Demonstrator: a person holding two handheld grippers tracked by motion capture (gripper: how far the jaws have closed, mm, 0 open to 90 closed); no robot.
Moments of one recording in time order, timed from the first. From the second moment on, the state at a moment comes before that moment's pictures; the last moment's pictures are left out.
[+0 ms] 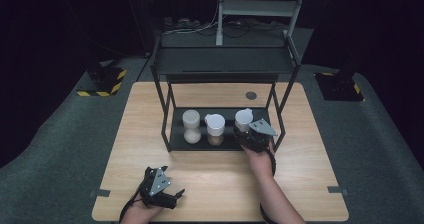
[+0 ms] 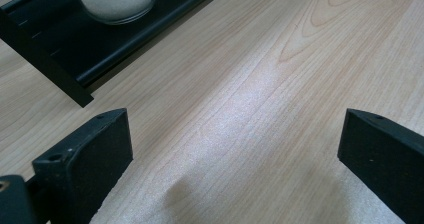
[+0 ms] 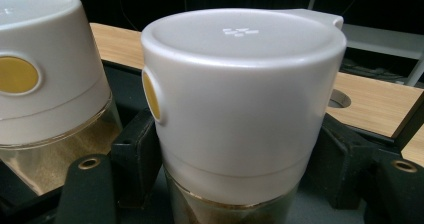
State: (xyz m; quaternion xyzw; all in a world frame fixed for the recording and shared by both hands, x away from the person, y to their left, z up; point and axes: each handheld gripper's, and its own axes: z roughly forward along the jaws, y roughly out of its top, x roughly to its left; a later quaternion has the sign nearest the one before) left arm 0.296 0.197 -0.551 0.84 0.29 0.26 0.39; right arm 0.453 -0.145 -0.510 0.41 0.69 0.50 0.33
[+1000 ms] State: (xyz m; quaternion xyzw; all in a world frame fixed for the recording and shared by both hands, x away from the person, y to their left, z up) left arm 0.295 0.197 -0.551 0.84 0.28 0.26 0.39; right arm 0.453 -0.150 -0.514 0.42 0.68 0.51 0.32
